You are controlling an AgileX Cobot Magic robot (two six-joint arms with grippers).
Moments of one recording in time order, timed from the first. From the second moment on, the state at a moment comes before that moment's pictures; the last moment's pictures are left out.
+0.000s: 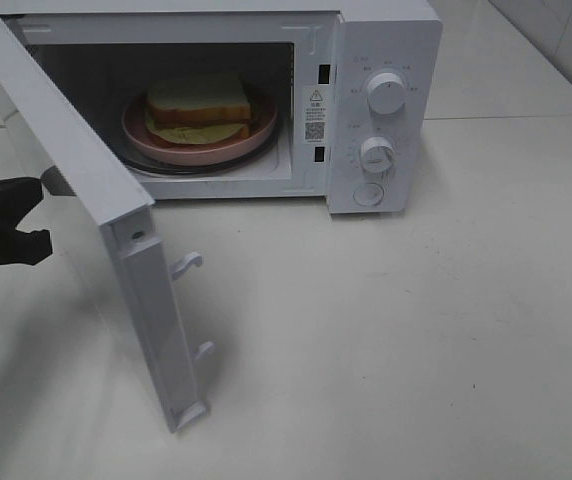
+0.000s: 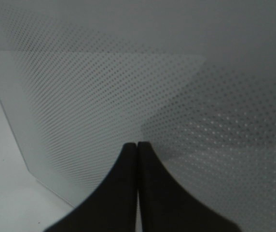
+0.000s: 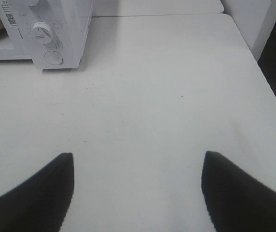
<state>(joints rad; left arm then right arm) -0.21 1.63 -0.31 0.26 -0.98 -0.09 0.05 0.00 -0.50 -0.07 1.01 0.08</state>
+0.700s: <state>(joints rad) -0.51 1.80 -0.61 -0.03 -0.98 -0.04 0.05 0.00 -0.50 -0.07 1.01 0.08</state>
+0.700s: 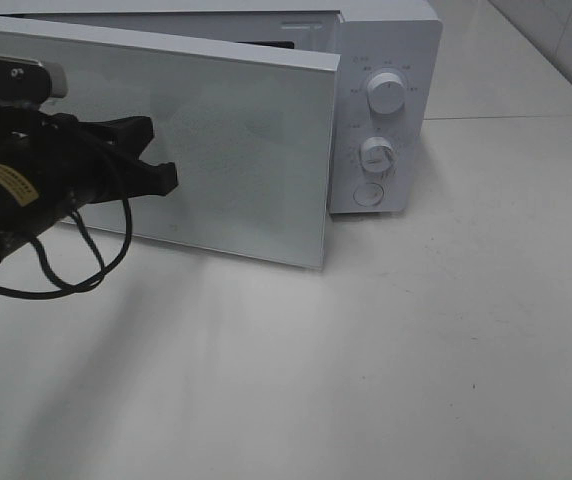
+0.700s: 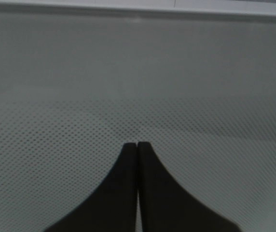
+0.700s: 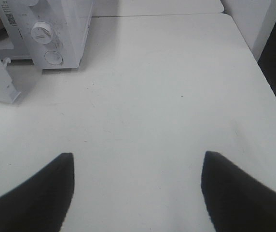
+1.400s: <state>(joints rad) -0.62 1.95 -0.93 -0.10 -0.83 0.04 0.05 0.00 -0.50 -0.07 1.01 0.08</state>
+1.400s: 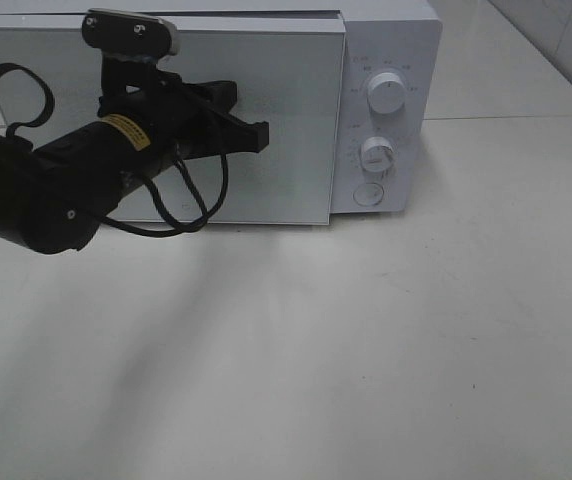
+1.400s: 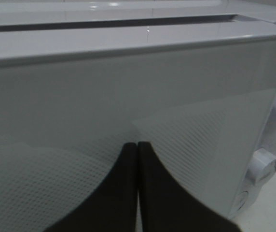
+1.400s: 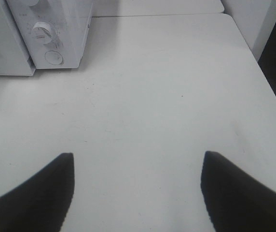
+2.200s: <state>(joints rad) -0.67 2.04 -1.12 -0.19 -0.64 0.16 0.05 0.00 -0.50 -0.07 1.01 0.08</state>
